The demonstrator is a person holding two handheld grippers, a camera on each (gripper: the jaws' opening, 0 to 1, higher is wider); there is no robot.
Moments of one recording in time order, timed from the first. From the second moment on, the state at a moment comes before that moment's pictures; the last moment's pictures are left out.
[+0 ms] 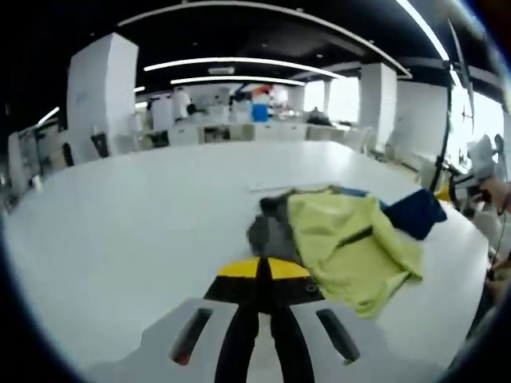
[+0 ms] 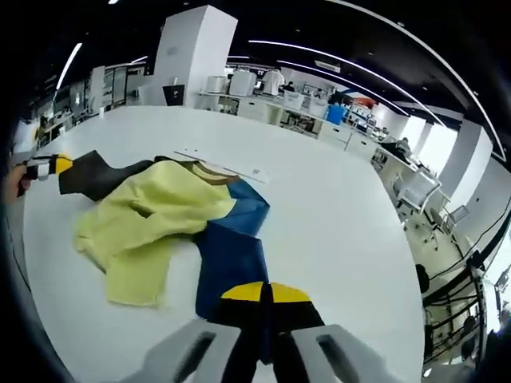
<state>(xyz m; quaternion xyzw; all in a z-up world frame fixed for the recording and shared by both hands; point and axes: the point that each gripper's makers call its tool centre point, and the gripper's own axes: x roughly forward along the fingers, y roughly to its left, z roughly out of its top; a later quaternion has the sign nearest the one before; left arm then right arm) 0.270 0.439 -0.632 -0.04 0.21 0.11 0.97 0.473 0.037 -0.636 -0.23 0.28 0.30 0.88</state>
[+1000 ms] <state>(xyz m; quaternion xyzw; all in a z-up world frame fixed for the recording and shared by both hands) 0.241 0.497 -0.657 -0.02 0.25 0.19 0.95 0.509 -0.065 -0.669 -0.21 0.36 0.15 0.90</state>
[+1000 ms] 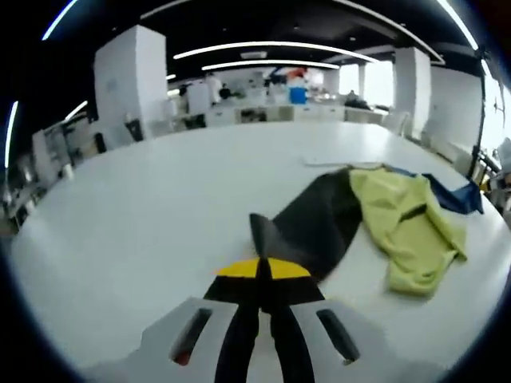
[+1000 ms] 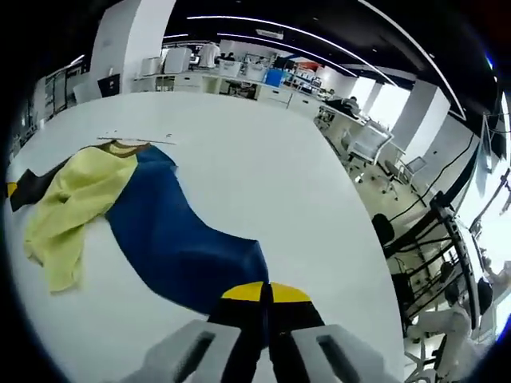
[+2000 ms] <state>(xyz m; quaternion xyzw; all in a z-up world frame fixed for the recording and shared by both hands) 0.232 0.551 -0.682 0.00 0.32 0.21 0.92 0.537 -0.094 -0.683 -0.24 0.38 0.13 0.88</state>
